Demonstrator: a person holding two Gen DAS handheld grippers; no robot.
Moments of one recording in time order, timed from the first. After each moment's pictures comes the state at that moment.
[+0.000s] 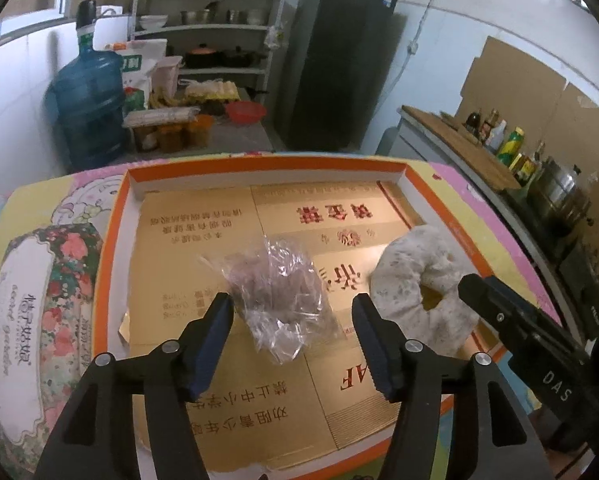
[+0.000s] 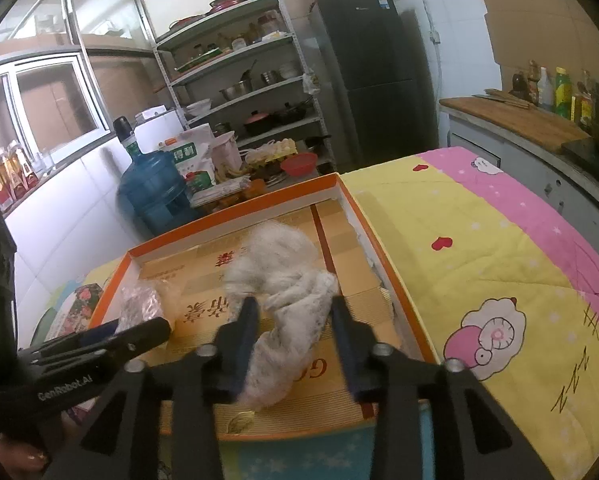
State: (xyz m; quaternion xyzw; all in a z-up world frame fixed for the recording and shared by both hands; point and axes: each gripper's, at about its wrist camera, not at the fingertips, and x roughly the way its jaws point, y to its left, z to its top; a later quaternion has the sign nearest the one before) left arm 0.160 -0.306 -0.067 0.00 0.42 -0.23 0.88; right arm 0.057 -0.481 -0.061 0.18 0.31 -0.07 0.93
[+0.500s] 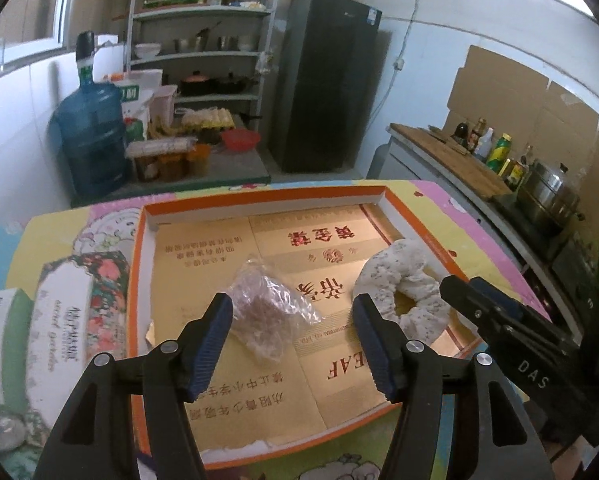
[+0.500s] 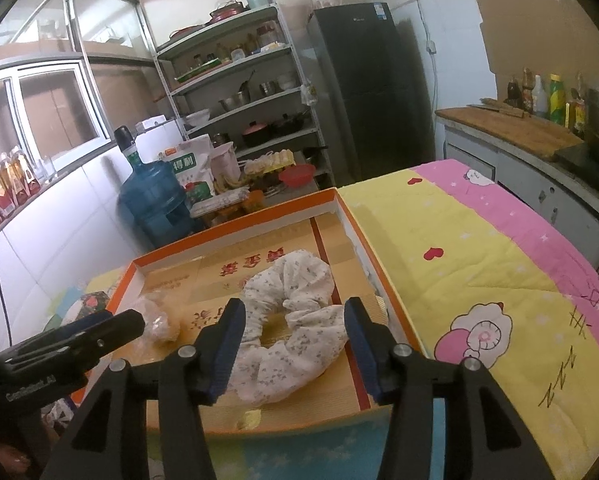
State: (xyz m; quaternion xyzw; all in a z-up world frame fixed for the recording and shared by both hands) left arm 0.127 -0.295 -0.032 0.01 0.37 -0.24 0.90; right arm 0.045 -0.477 -0.048 0.18 0.29 -0.07 0.94
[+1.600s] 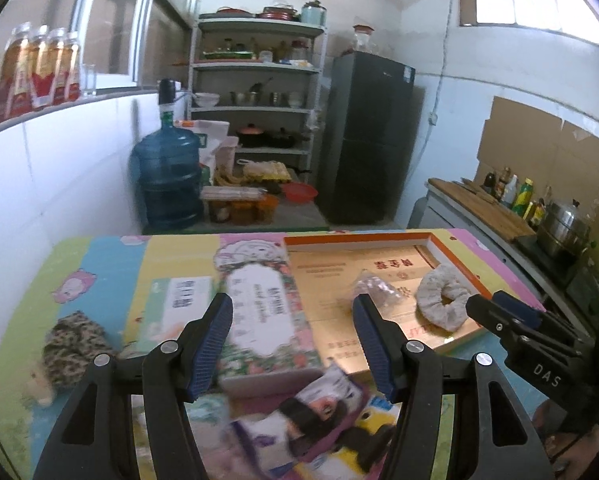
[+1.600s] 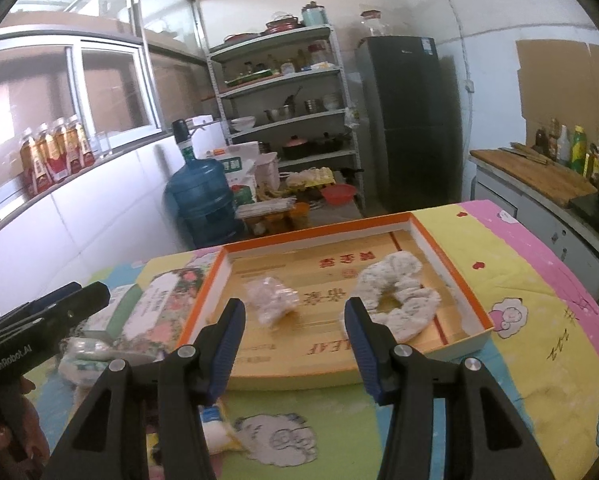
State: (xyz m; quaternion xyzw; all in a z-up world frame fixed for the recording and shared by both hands) left arm 0.048 -0.141 0.029 -0.01 0.28 -0.17 0.94; right arm -0.007 -0.361 0.004 0.12 0.26 -0.03 0.96
